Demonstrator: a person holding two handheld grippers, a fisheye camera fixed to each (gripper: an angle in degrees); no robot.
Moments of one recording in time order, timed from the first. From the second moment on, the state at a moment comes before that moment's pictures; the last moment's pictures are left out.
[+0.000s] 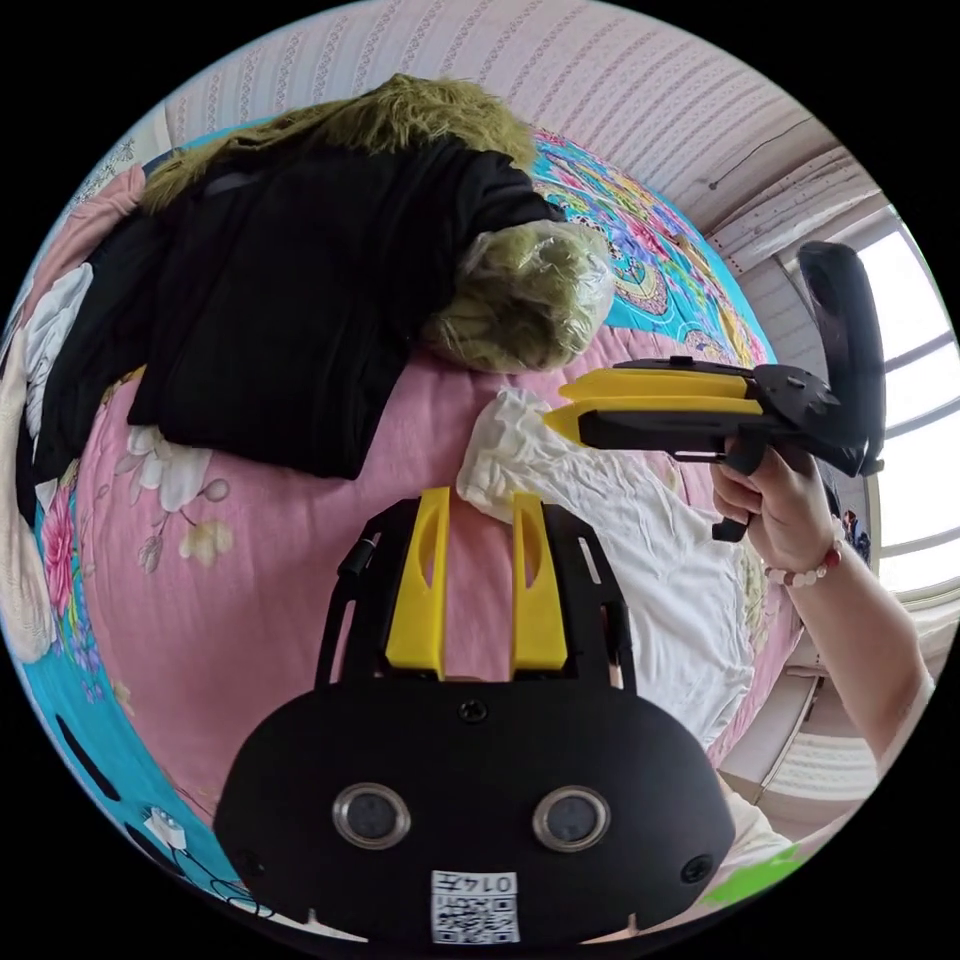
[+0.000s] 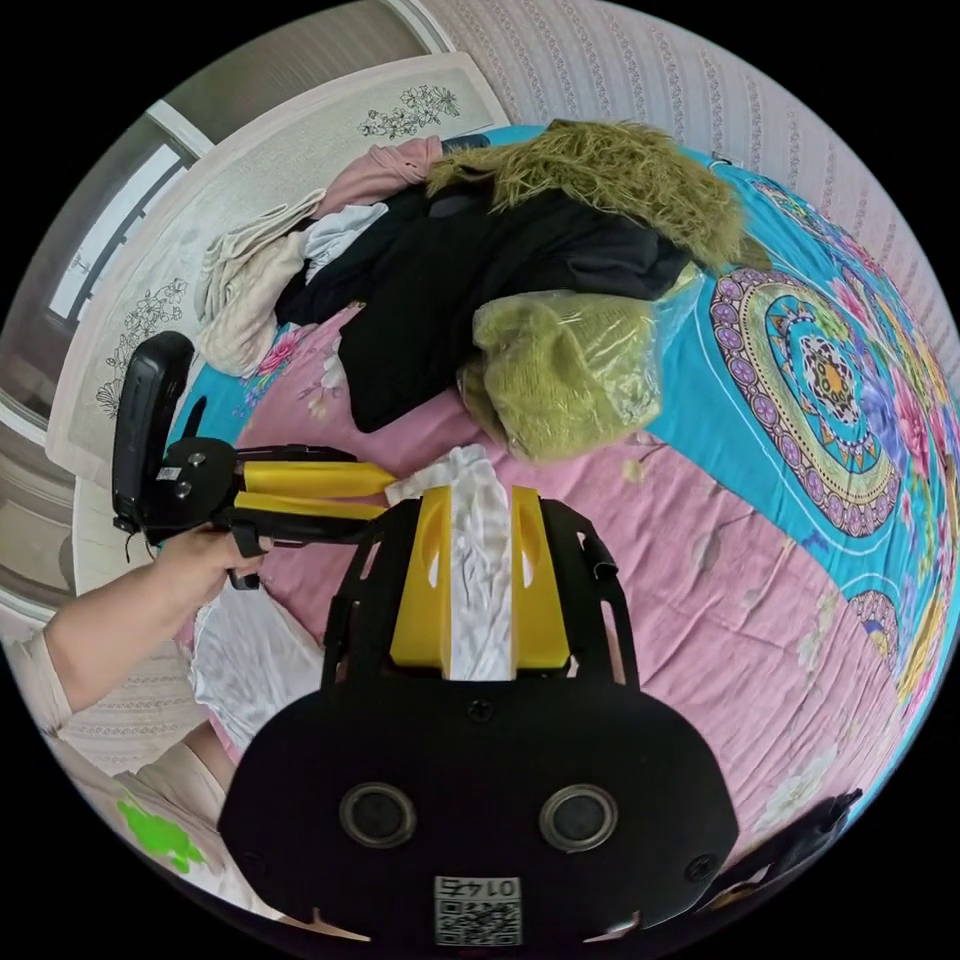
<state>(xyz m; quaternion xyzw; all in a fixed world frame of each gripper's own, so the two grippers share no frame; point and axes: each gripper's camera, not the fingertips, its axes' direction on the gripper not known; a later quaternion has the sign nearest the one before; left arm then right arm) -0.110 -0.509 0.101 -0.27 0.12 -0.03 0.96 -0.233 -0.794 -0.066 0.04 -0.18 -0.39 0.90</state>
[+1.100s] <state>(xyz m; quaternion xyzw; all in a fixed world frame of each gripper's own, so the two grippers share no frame) -0.031 -0.364 -0.086 -0.08 0.18 0.27 0.94 -0.157 -0.569 -0.086 0.05 -0.17 -0.44 0.88</state>
